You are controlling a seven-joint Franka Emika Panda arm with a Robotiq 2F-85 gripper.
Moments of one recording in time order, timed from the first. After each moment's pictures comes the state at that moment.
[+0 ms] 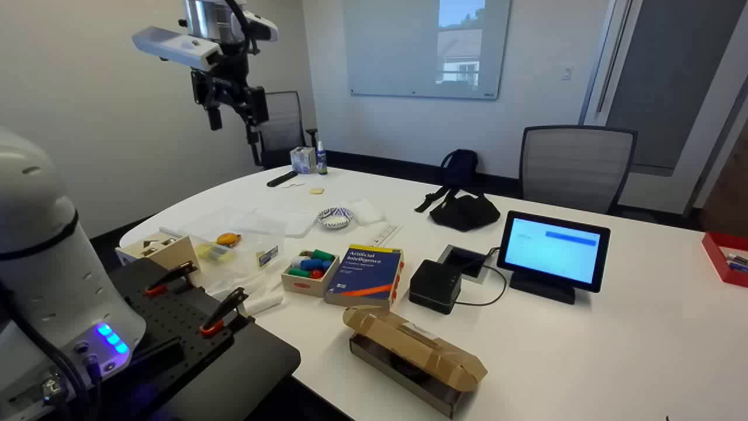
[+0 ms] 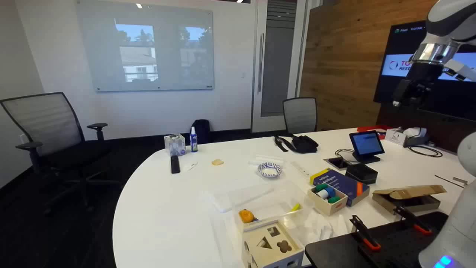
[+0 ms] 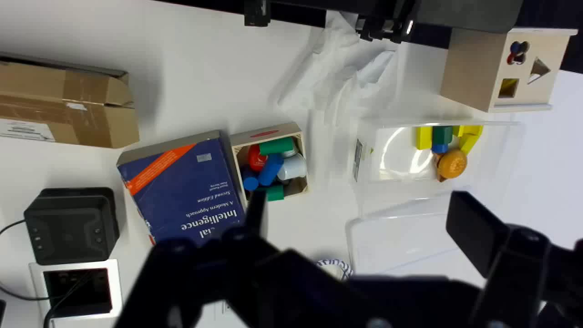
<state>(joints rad) -0.07 -0.81 -0.34 -2.64 -0.03 1.86 -0.41</state>
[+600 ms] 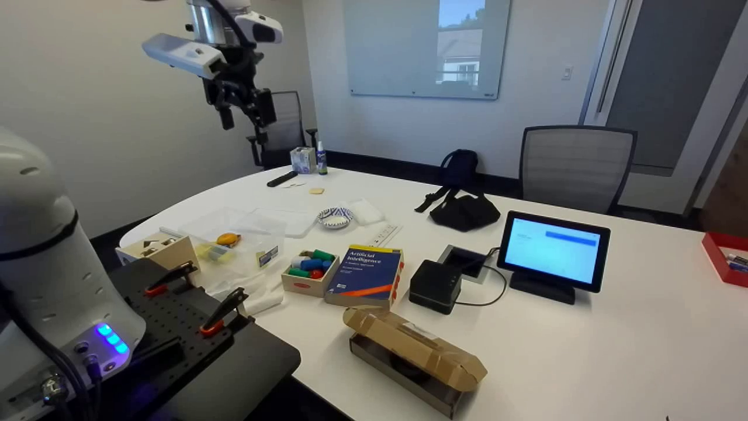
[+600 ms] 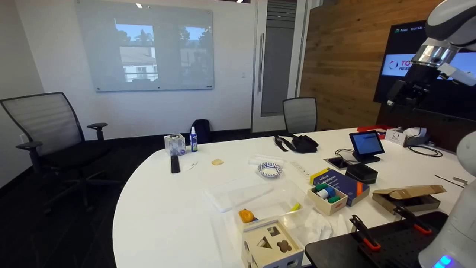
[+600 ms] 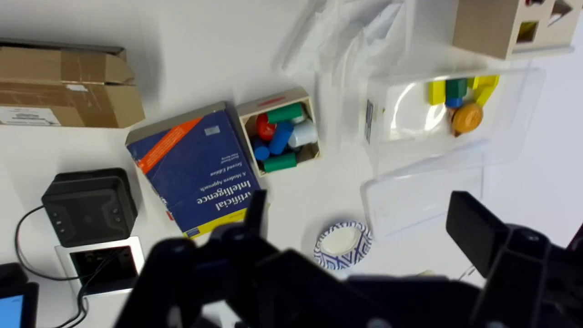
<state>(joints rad) -0.09 -0.80 -0.36 -2.67 0.00 1.98 -0.36</state>
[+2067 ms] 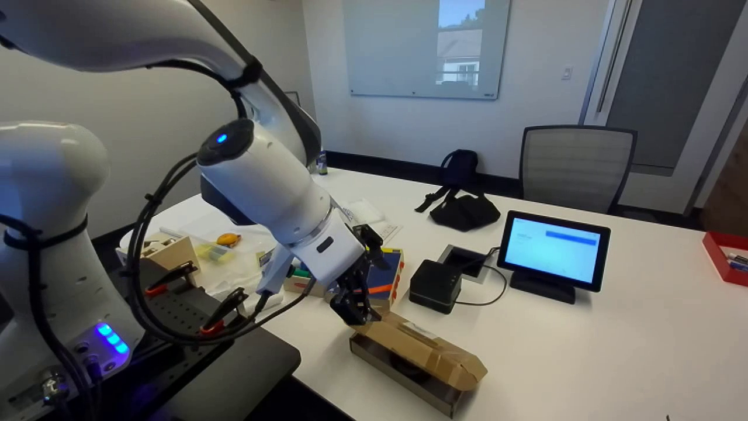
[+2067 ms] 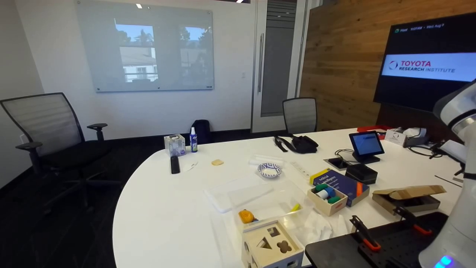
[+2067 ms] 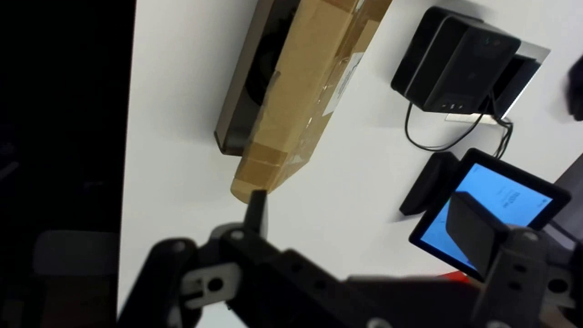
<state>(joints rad) 0.85 -0.44 -1.84 -2.69 0.68 3.37 -0.50</state>
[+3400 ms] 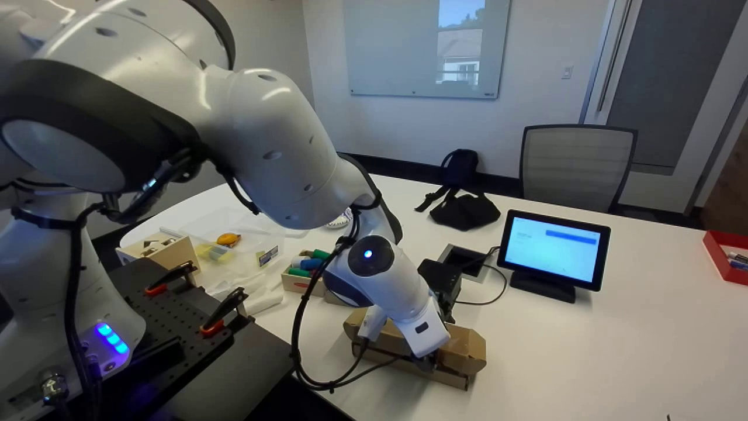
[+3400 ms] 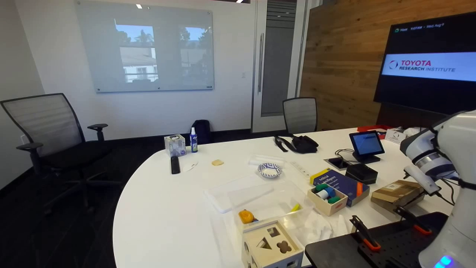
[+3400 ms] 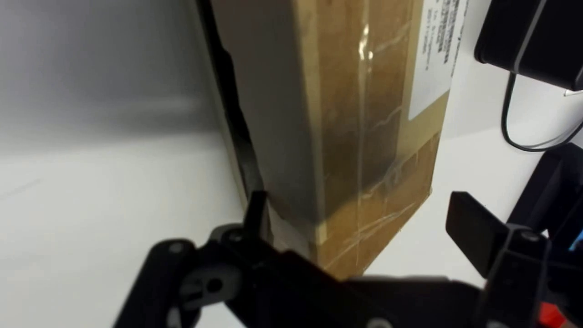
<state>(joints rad) 1.71 -1.02 -2.61 -2.03 0.43 3.46 -0.13</state>
